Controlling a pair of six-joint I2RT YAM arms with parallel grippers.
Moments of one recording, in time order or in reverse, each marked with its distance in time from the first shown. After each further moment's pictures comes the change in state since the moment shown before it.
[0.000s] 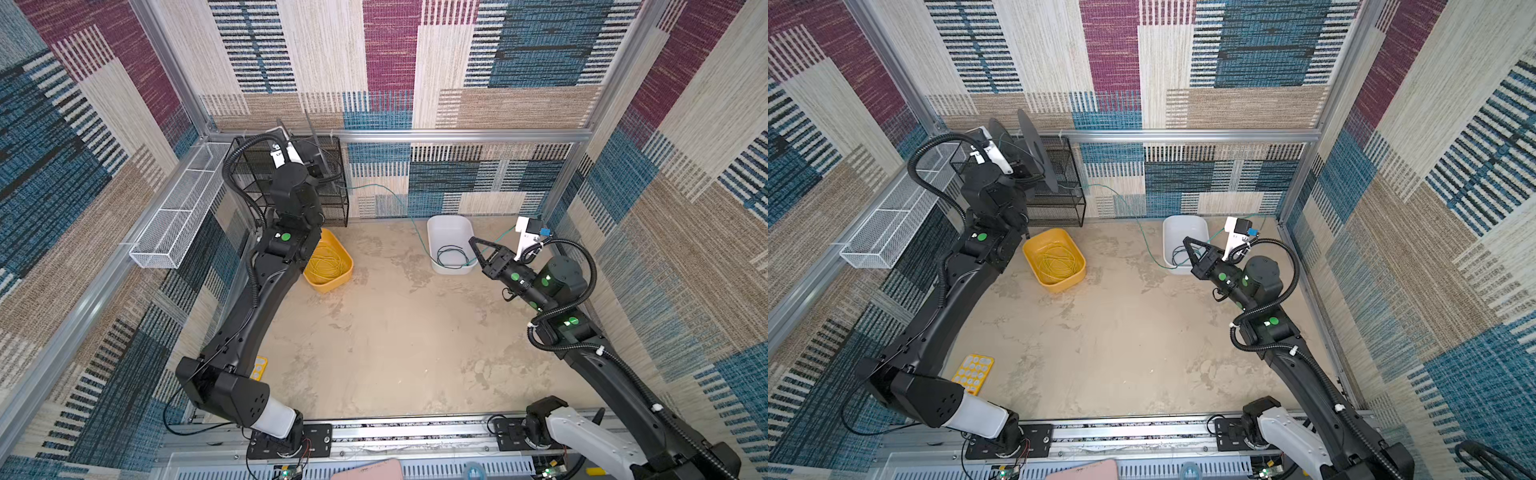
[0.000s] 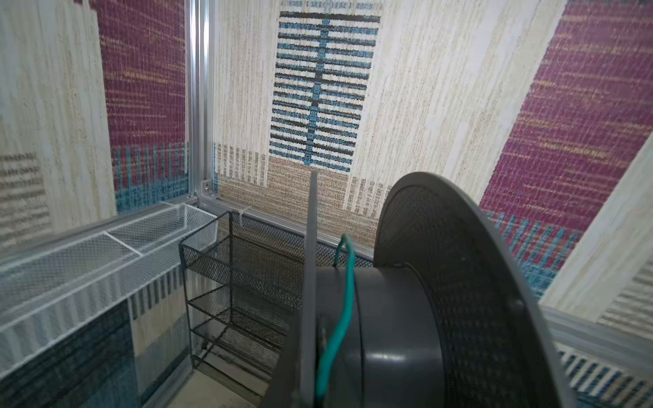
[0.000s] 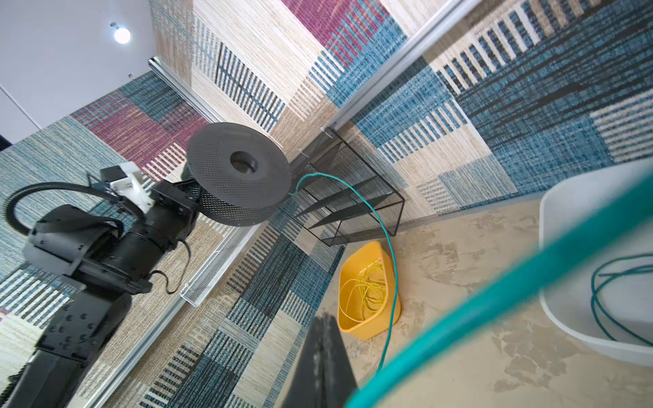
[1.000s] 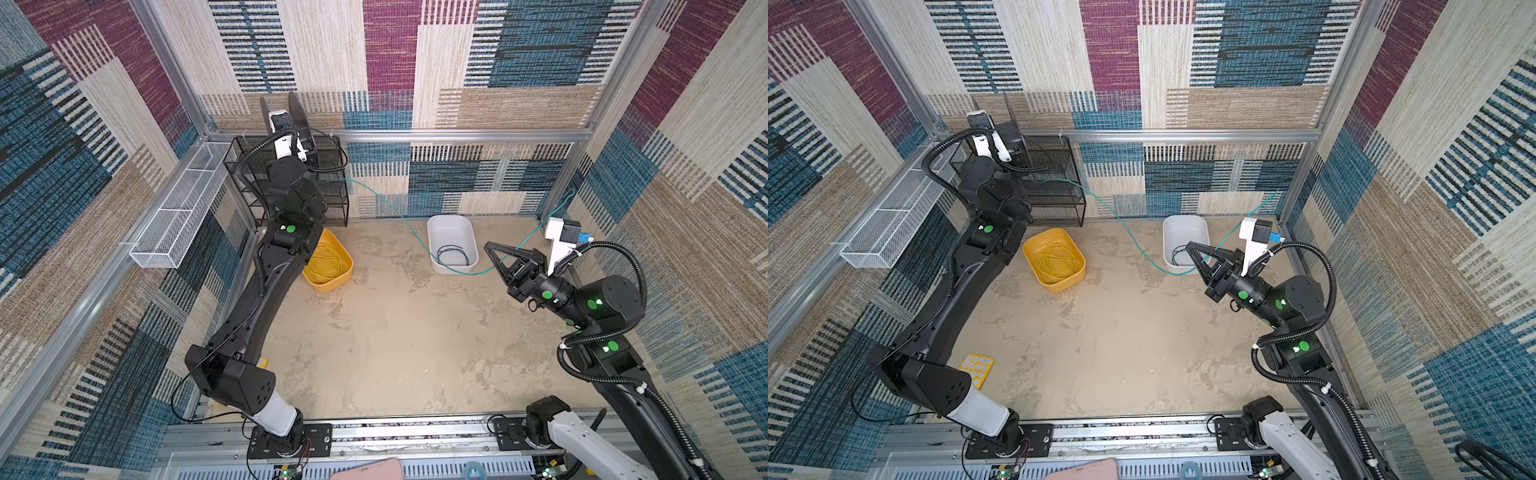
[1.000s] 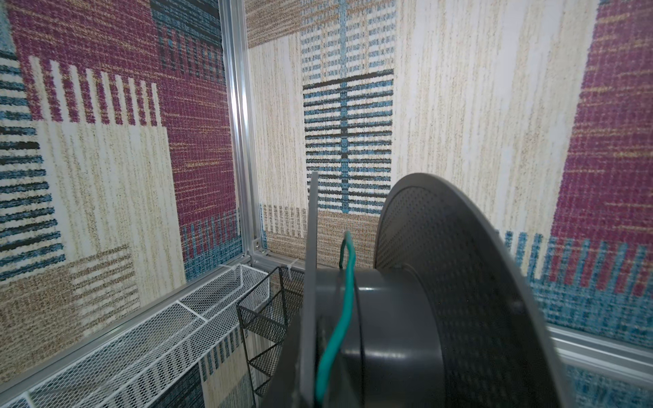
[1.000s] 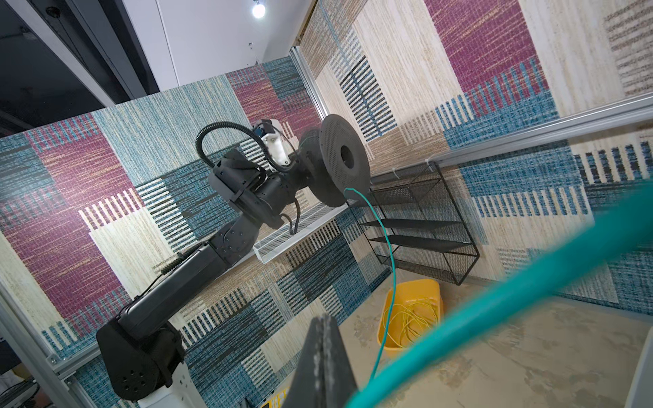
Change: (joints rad) left arm 0.020 0.034 0.046 0.137 -0.042 0.284; right arm 0.000 -0.154 0.082 -0.022 -0.214 -0.137
